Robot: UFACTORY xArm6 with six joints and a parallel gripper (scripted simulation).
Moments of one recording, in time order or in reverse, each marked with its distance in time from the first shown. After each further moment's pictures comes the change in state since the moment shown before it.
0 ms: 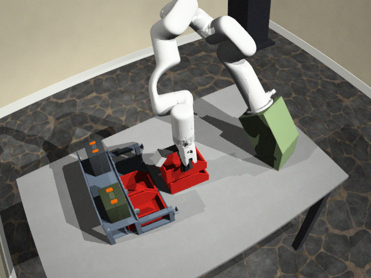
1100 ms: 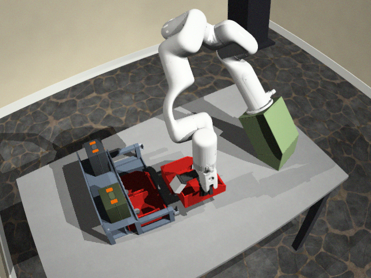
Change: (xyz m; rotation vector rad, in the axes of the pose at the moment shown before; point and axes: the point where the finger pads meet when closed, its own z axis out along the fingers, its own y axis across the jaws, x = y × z) arm -0.012 -0.132 0.003 -0.007 -0.002 0.002
